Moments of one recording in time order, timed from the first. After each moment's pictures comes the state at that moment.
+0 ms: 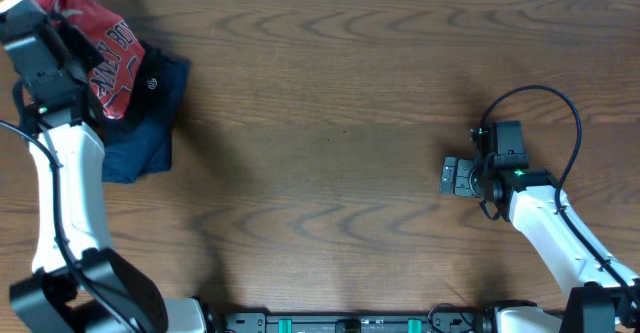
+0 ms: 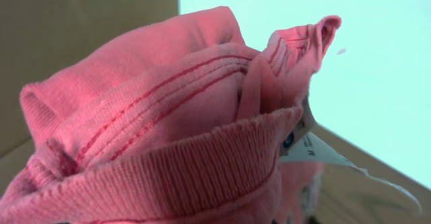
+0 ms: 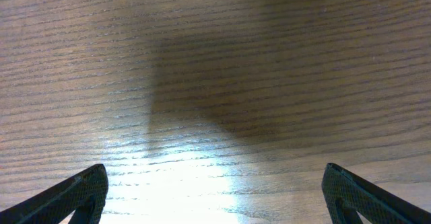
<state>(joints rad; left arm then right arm) 0.39 1.58 1.30 -0.16 -0.16 -0.23 0.08 1.39 0.68 -0.47 0.08 0.21</state>
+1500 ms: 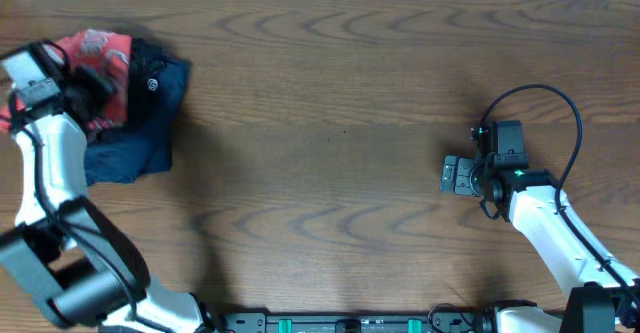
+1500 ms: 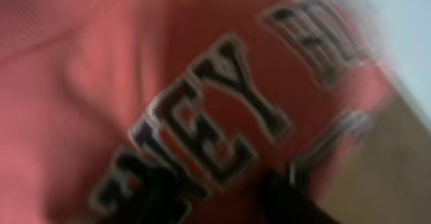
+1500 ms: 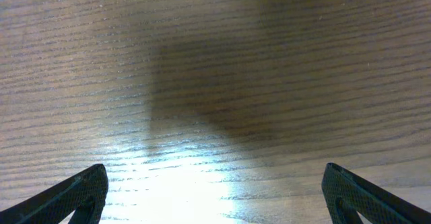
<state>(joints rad) 0.50 1.78 1.31 -0.48 0.16 -0.45 0.08 1.39 0.68 -0.46 0.09 0.21</state>
